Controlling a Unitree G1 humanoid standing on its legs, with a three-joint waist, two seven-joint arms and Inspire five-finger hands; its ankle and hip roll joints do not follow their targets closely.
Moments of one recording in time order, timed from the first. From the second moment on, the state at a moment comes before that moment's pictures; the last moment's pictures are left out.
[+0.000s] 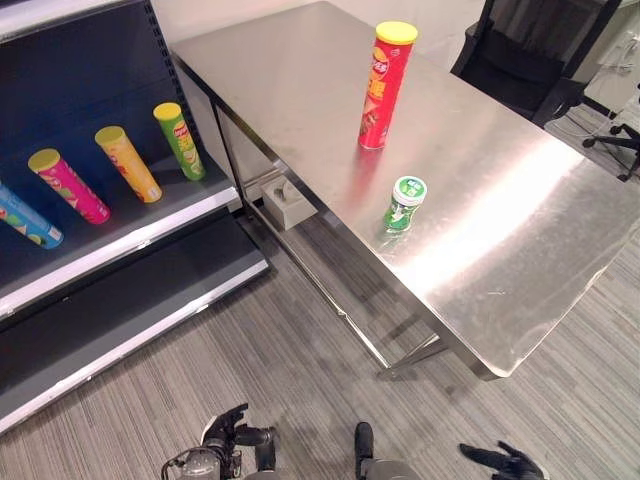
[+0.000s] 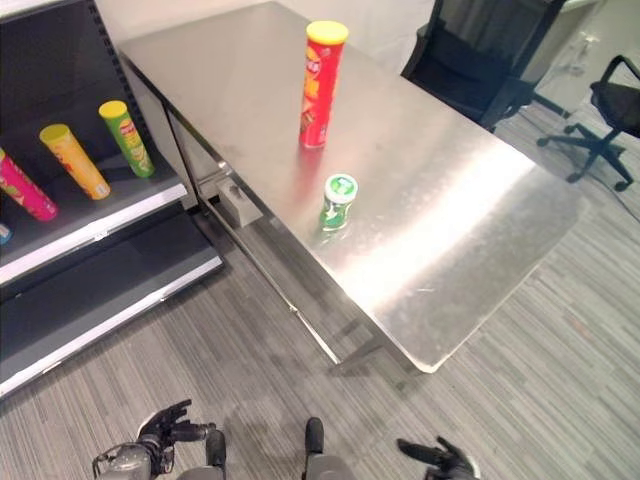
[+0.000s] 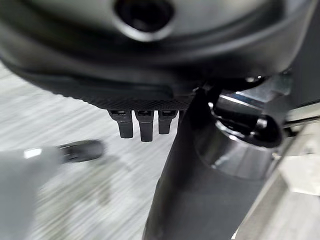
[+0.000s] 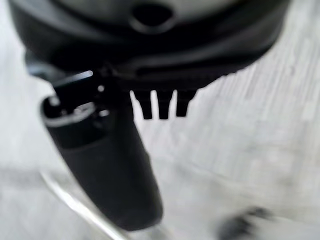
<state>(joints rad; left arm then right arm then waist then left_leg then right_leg) -0.04 0.26 -0.13 1.02 -0.31 -0.06 0.03 0.04 -0.45 -0.37 1.12 0.46 -0.01 -0.07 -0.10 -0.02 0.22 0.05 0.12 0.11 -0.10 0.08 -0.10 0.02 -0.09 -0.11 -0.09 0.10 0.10</state>
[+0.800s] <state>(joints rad) 0.15 0.26 -0.14 0.99 -0.23 -0.07 -0.08 -0.04 -1.08 -0.03 0.05 0.66 -0.12 0.24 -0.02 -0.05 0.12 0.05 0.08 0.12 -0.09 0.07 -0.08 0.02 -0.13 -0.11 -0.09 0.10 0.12</state>
